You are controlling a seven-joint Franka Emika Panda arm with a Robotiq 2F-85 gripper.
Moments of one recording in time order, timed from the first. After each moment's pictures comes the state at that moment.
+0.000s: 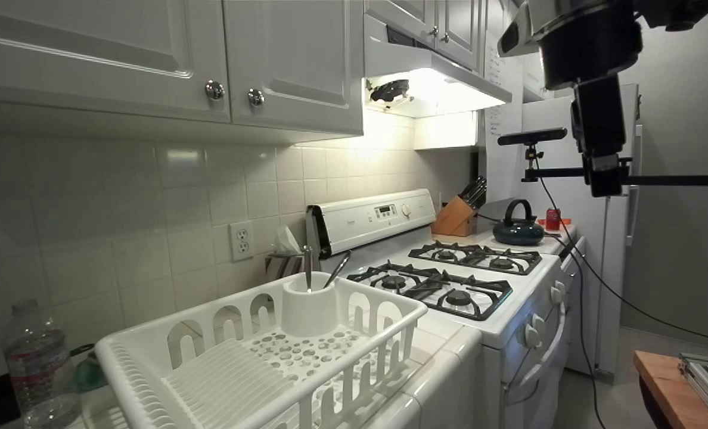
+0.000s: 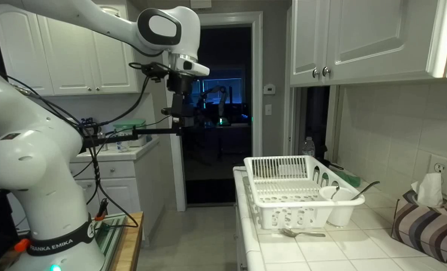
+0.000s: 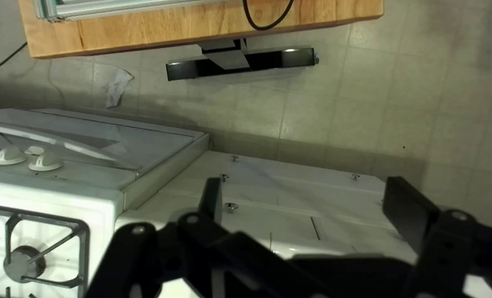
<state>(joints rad) 0.08 -0.62 0.23 -2.43 0.10 1.66 0.36</state>
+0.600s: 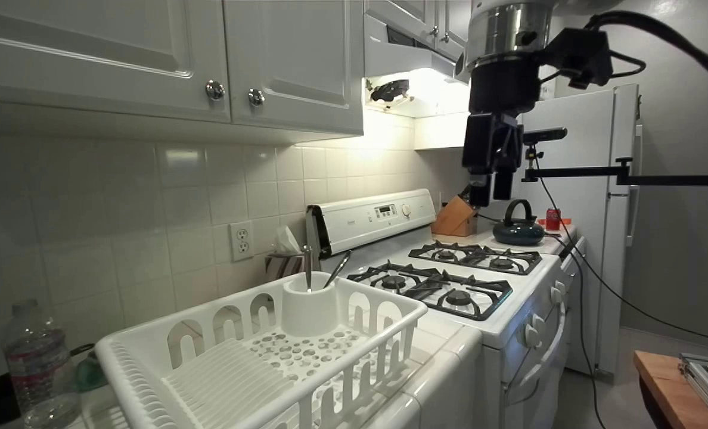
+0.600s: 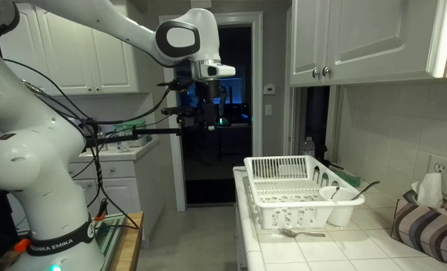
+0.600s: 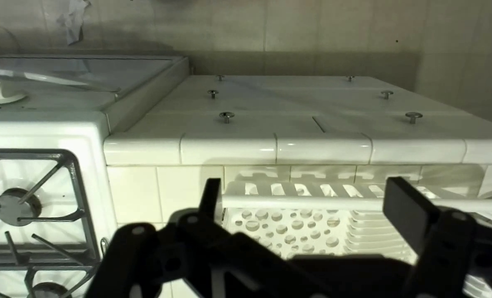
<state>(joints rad) 0.00 -0.49 0.18 -2.44 0.06 2.02 0.40</state>
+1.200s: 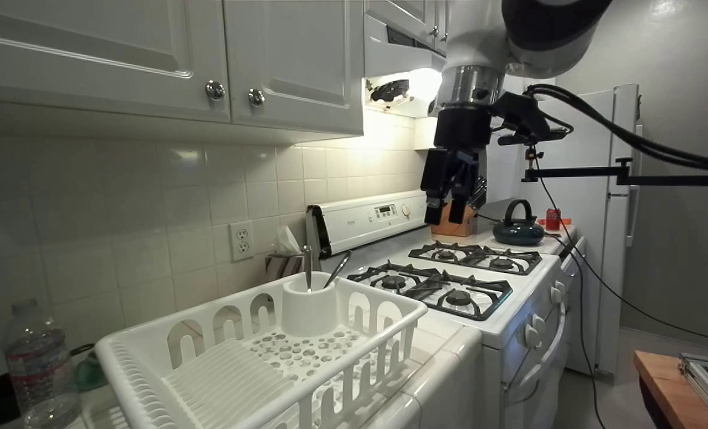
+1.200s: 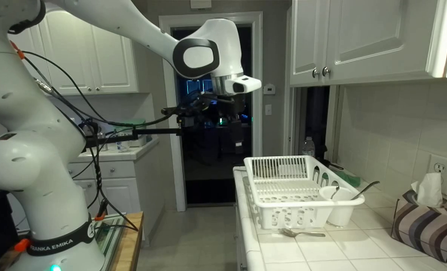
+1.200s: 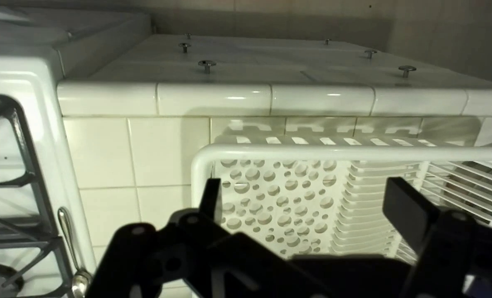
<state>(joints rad) 0.01 -0.33 0.04 -2.44 0.12 2.27 0.18</state>
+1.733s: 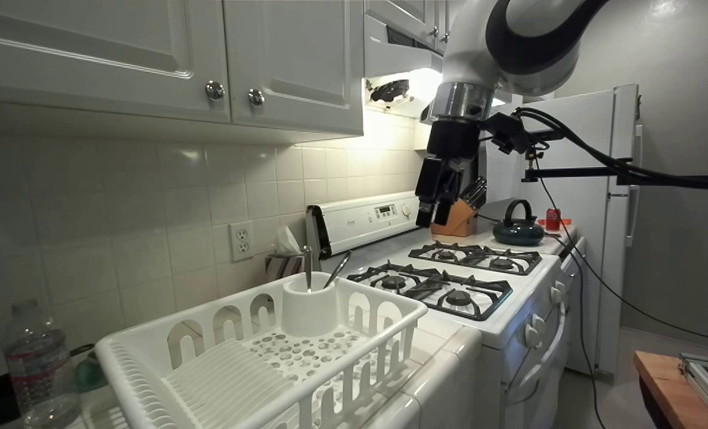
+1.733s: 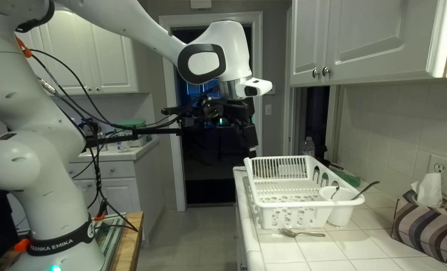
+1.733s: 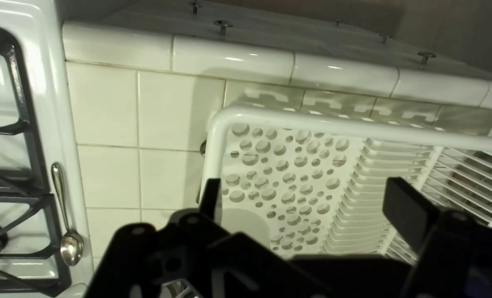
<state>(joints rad) 0.01 -0.28 -0.02 -2.43 0.12 2.37 0.02</state>
